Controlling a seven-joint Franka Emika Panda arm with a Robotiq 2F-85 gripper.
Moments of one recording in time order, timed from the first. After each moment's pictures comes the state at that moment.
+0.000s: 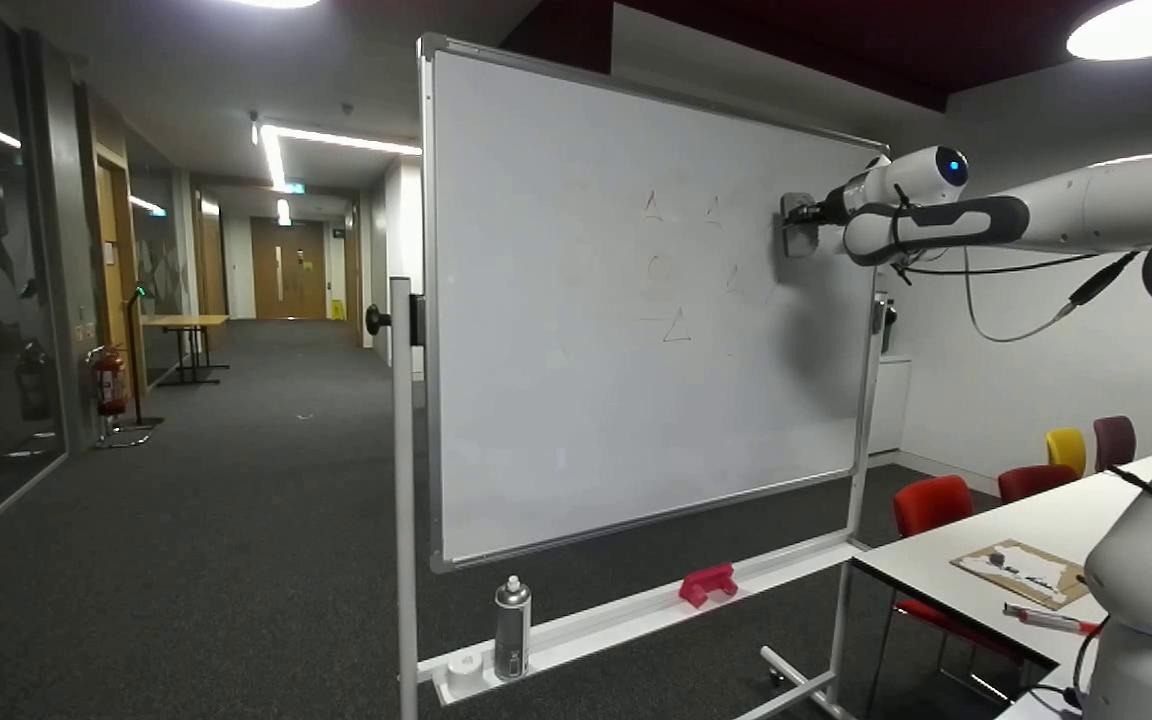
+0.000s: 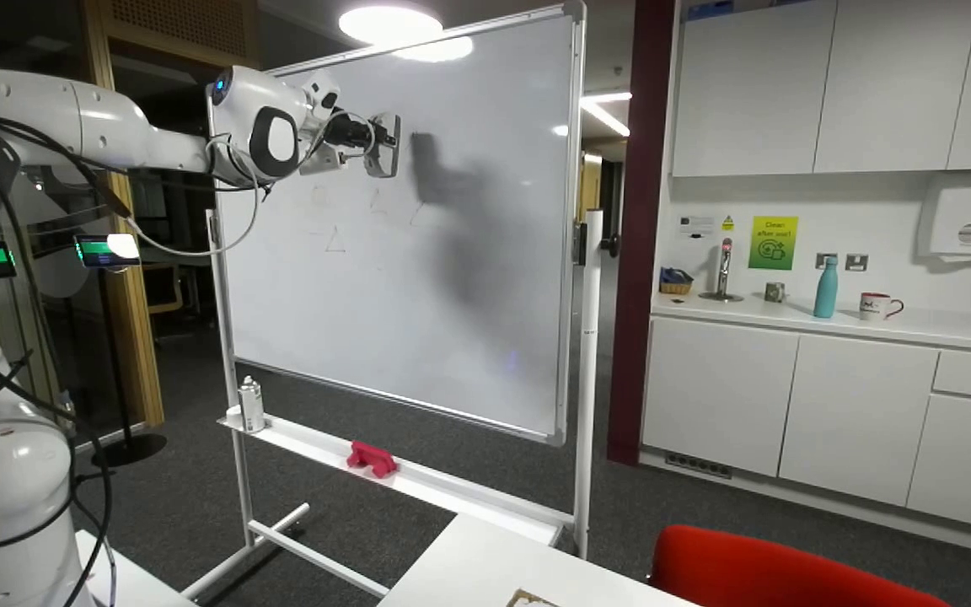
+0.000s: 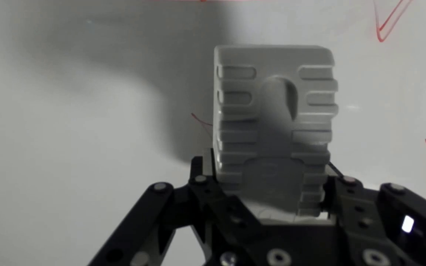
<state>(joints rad) -0.09 -0.26 -0.09 -1.87 -0.12 3.03 0.03</state>
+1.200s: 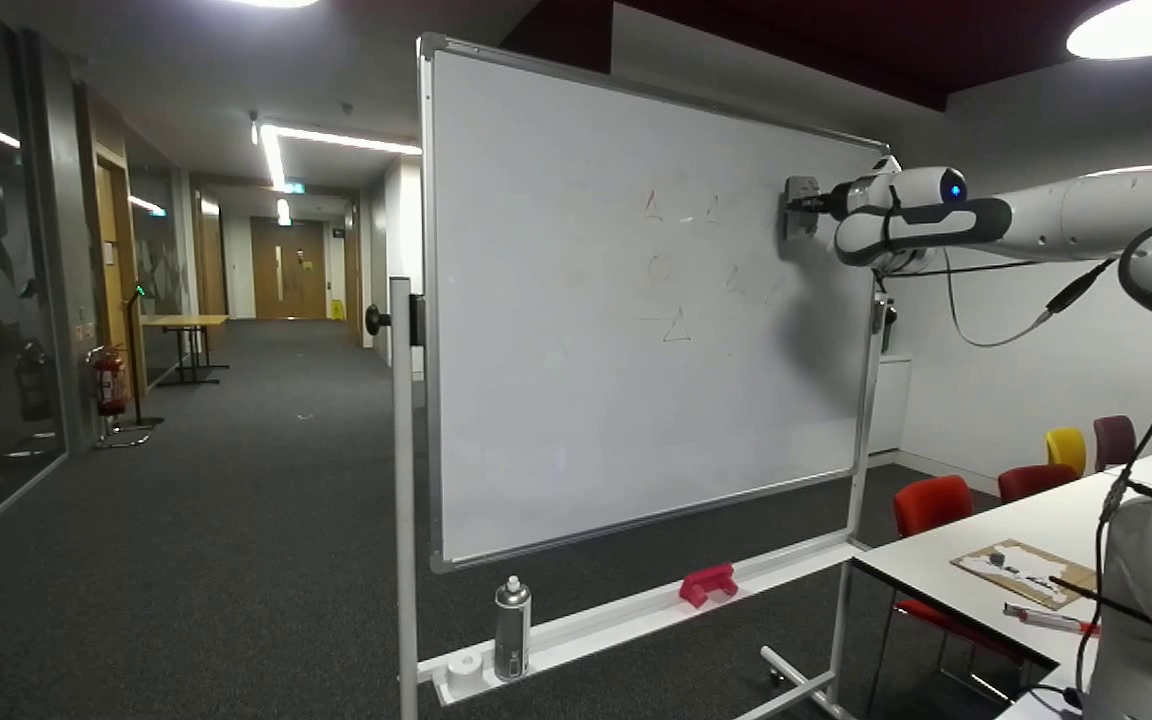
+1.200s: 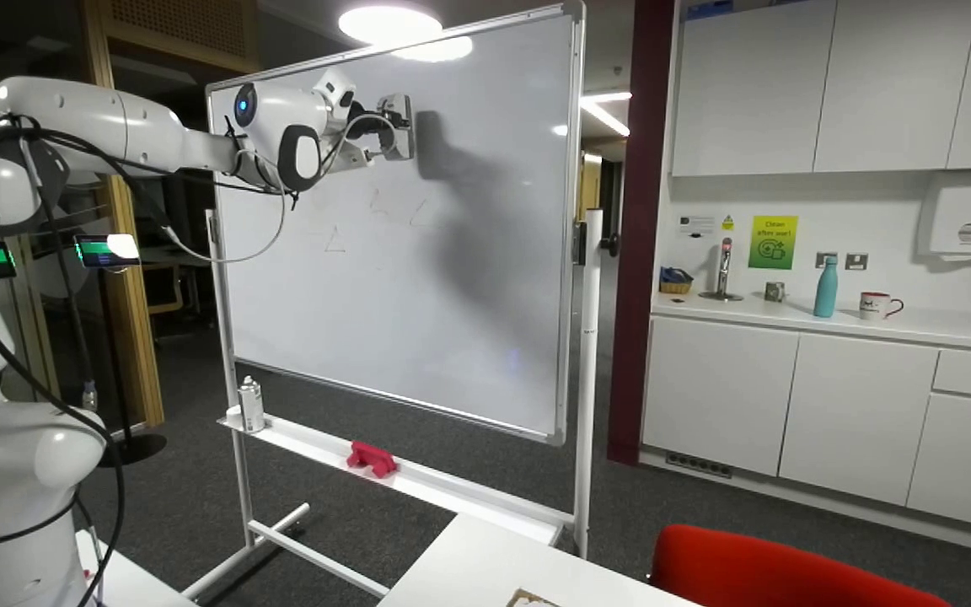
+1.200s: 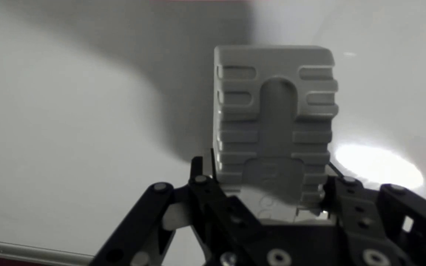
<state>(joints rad) 0.42 -0.19 -0.57 -1.81 -0.01 3.27 -0.17</state>
